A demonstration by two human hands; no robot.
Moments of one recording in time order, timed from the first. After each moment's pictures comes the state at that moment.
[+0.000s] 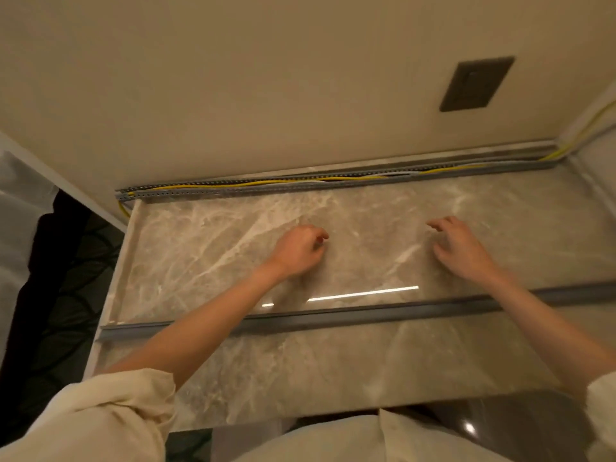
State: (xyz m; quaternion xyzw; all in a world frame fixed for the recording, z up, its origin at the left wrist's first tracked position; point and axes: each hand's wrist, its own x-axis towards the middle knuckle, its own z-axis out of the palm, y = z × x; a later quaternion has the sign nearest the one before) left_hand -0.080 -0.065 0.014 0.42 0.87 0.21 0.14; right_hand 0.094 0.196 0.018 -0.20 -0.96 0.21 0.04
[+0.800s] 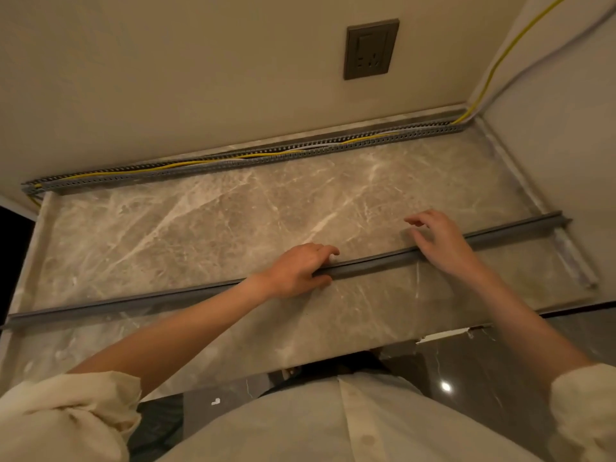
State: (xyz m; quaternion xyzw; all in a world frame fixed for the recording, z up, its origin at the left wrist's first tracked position) left_hand 0.054 0.019 0.000 0.60 0.76 0.14 0.21; right_hand 0.214 0.258 0.021 -0.22 -0.94 0.25 0.08
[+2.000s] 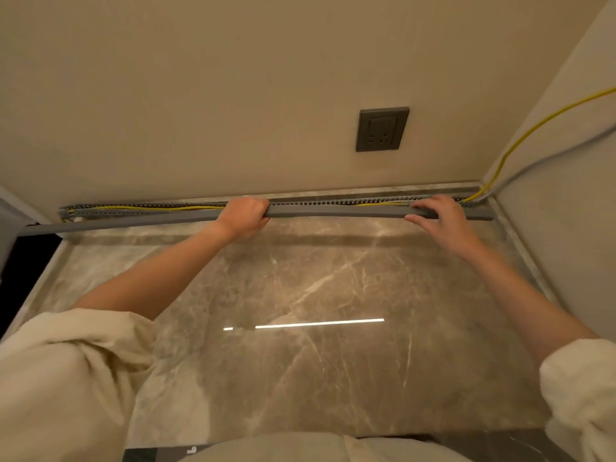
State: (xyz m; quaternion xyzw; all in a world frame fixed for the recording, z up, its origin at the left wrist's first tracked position) left_hand -0.122 0.052 0.060 0.42 0.91 -0.03 0.00; right_hand 0.091 0.386 0.047 -0.17 -0.94 0.23 0.16
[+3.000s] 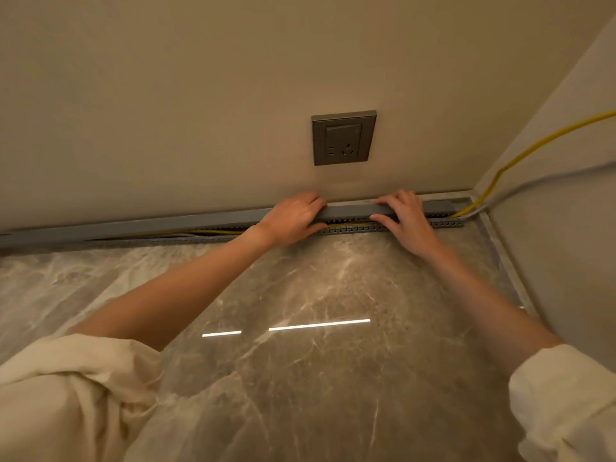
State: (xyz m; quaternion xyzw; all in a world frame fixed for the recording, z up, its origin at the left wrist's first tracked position) left_hand -0.124 0.235 0.026 0.56 0.83 0.06 0.03; right_hand 0.016 0.450 0.000 -0.11 -0.96 0.23 0.12
